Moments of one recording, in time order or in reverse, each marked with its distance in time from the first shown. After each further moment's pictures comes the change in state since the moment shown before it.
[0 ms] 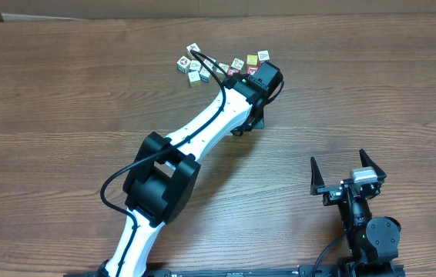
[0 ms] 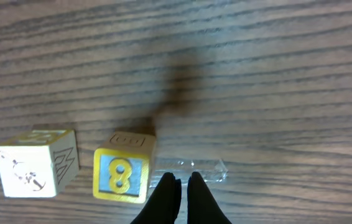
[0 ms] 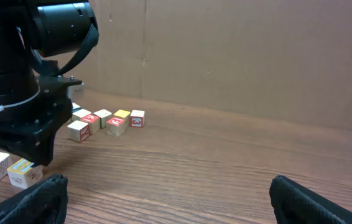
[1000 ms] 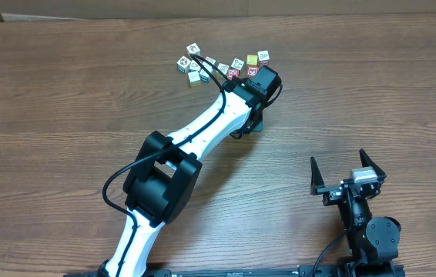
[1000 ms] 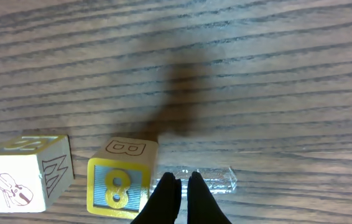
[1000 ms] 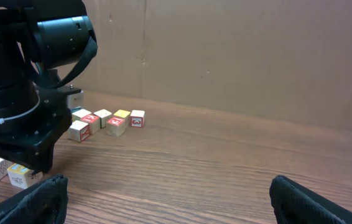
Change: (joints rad) left arm 0.000 0.000 -0.055 0.053 -0.009 0.007; right arm 0.000 0.000 0.000 0.000 0.000 0.000
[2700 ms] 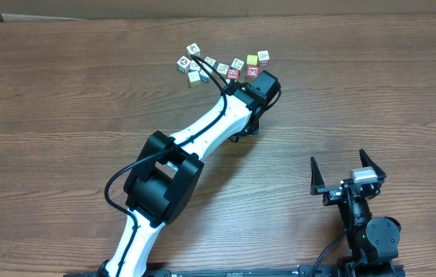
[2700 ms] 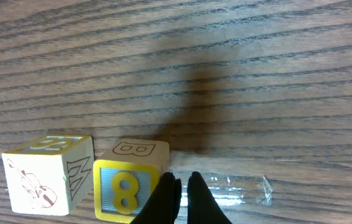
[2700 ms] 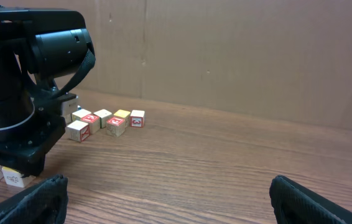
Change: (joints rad) left arm -0.006 0.000 -0.039 0.007 -0.079 0.003; right arm 0.000 0.000 0.000 0.000 0.000 0.000
